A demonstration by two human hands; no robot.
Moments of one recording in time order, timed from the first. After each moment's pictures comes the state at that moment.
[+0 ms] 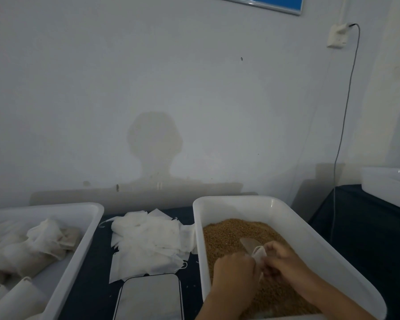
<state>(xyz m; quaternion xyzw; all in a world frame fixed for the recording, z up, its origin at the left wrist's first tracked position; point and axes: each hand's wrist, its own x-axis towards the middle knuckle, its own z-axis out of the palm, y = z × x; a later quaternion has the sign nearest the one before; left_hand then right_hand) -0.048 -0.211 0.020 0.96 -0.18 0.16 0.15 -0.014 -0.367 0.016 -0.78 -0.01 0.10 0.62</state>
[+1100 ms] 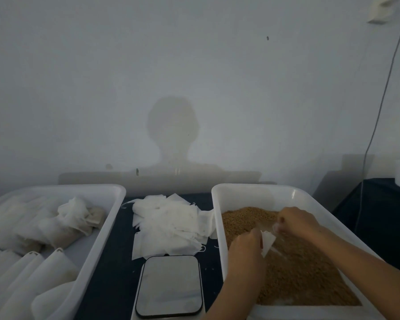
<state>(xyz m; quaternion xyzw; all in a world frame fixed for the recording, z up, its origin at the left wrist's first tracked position) -0.047 -0.202 0.019 0.92 -0.07 0.14 0.35 0.074 -0.355 0.044 -1.00 -0.06 0.00 0.01</state>
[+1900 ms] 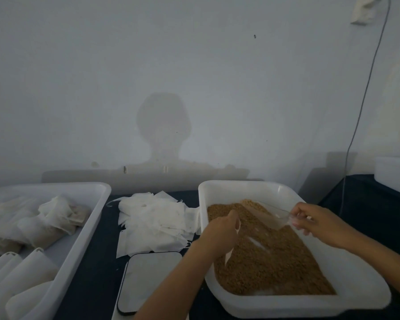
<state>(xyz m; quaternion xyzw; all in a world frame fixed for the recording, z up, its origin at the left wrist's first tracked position) -0.006 -0.174 0.032 0.95 -0.15 0.05 0.27 0.006 -0.423 0.078 -0.96 -0.12 -0.02 0.26</state>
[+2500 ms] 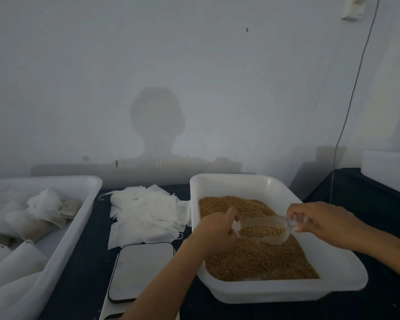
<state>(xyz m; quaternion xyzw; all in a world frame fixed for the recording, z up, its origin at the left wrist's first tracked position) -0.011 -0.179 0.019 0.94 -0.27 0.10 0.20 -0.045 -0.428 0.112 -0.98 -0.19 0.01 0.04</state>
